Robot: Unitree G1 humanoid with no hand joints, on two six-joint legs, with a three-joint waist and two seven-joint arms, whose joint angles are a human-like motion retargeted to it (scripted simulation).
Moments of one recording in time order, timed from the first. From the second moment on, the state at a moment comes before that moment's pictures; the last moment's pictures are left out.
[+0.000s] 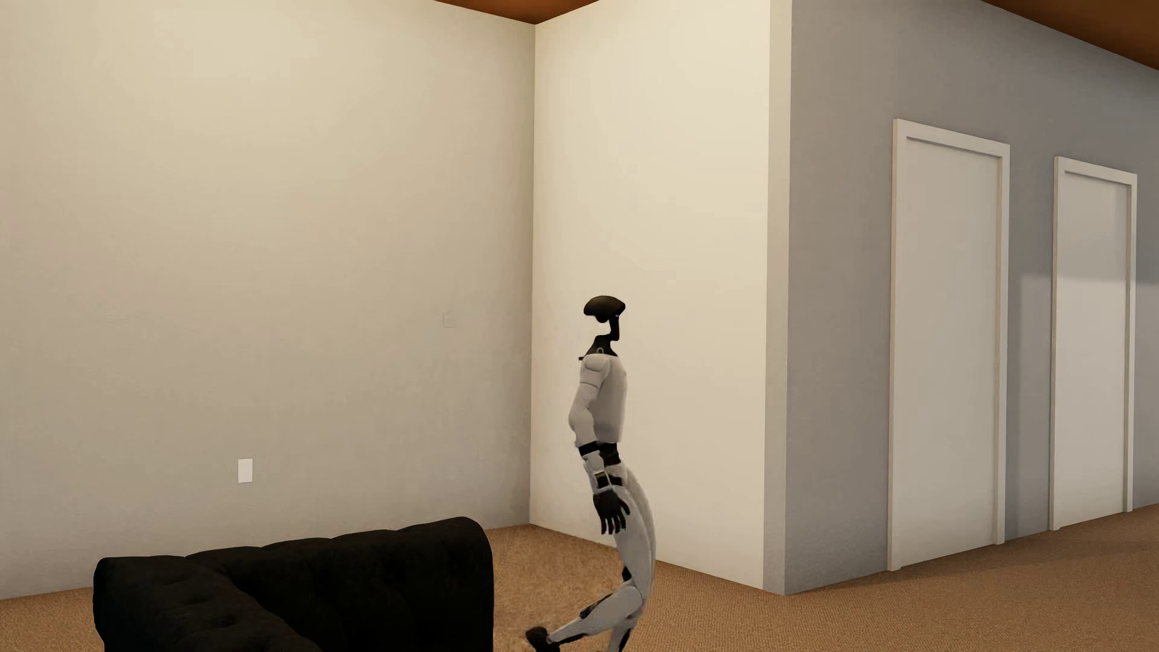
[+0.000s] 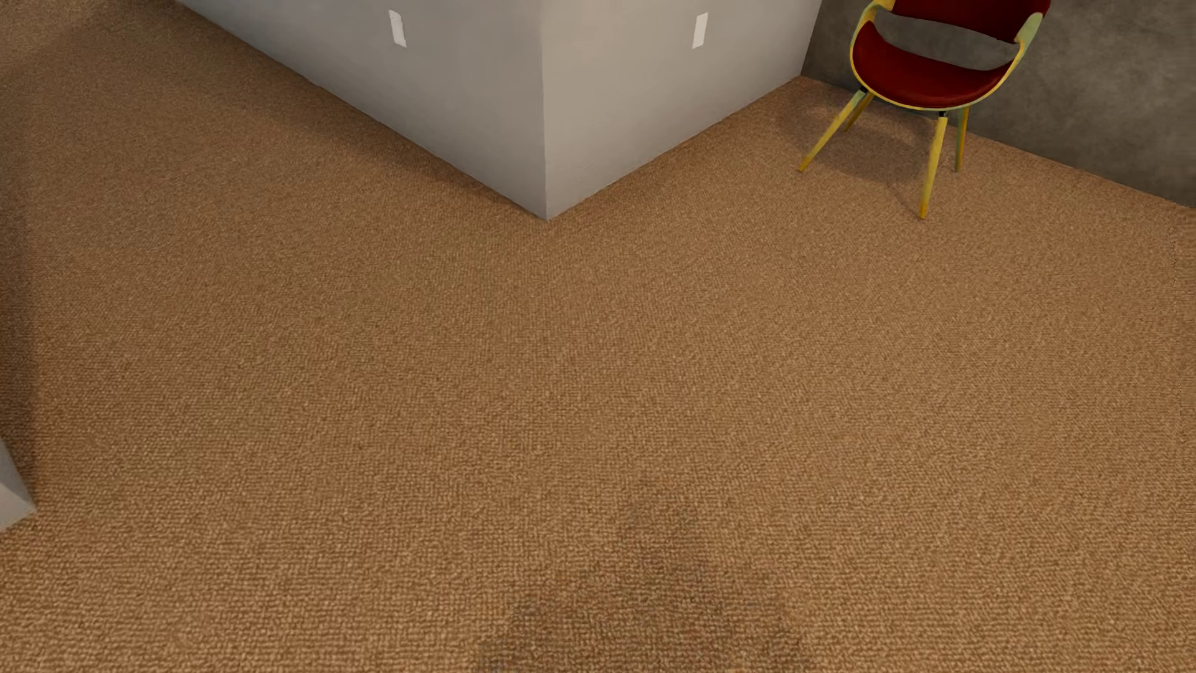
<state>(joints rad) -0.16 -0.14 -0.03 -0.23 -0.13 -0.13 0.00 0.00 0.10 0.58 1.32 0.31 0.28 0.04 -0.18 0.38 -0.37 0.00 0.00 -0.71 0.40 0.93 0.87 0.00 0.00 0.00 0.00 0.00 0.00</state>
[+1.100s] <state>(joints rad) 0.12 -0.39 -0.19 -0.19 -0.12 -0.05 0.00 0.00 0.12 0.45 0.89 0.19 0.36 -0.23 -0.24 0.39 -0.38 0.00 0.00 -0.51 0.48 0.72 0.87 0.00 0.00 0.00 0.00 0.00 0.00</state>
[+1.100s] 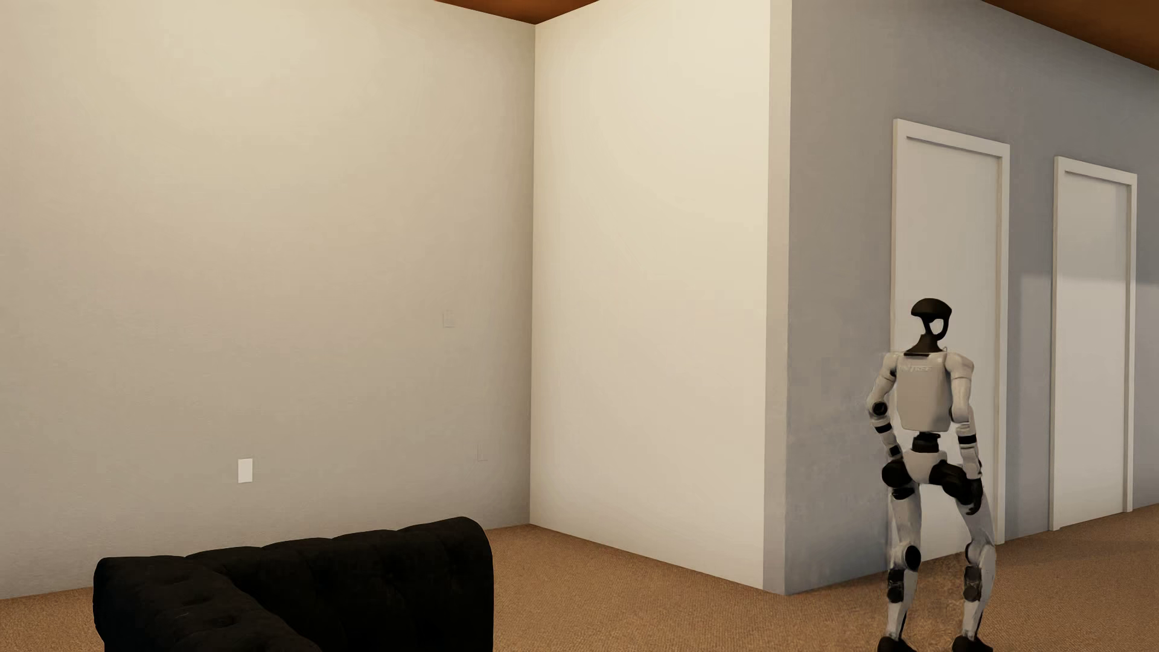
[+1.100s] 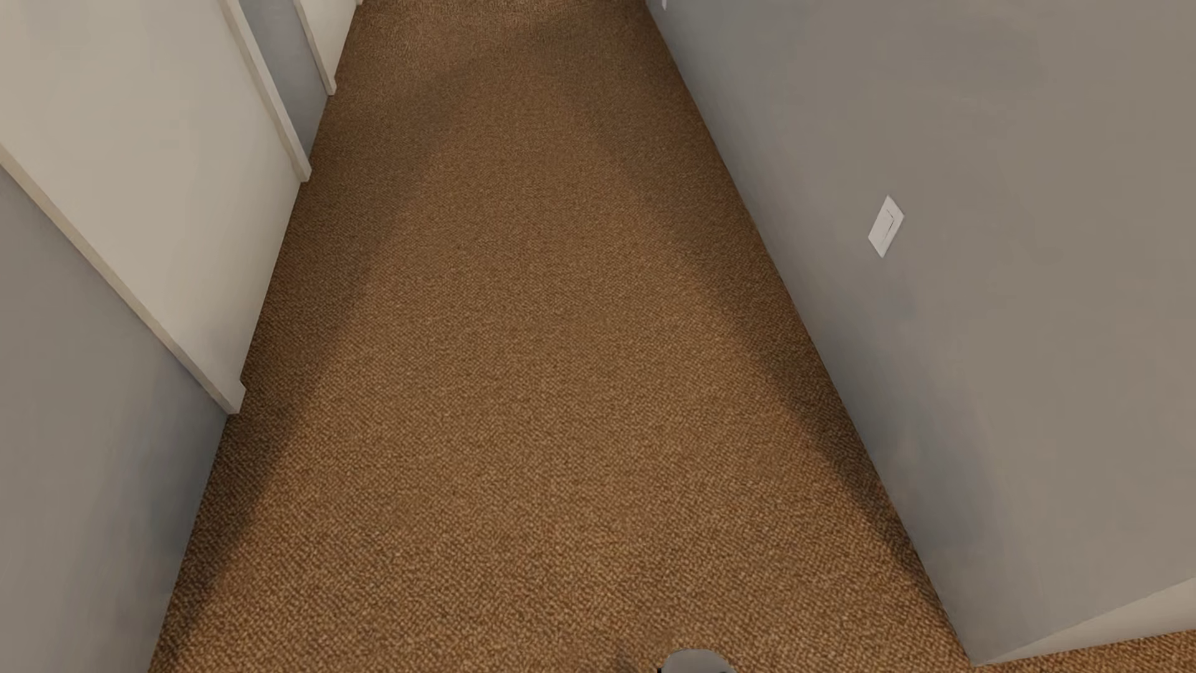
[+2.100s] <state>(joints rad) 0.08 -0.33 -0.19 -0.17 -0.12 -0.05 0.00 0.00 0.10 0.46 1.12 0.21 0.34 -0.13 -0.24 0.39 -0.36 0.00 0.00 -0.56 0.46 0.79 0.90 0.00 0.00 0.00 0.00 0.00 0.00</state>
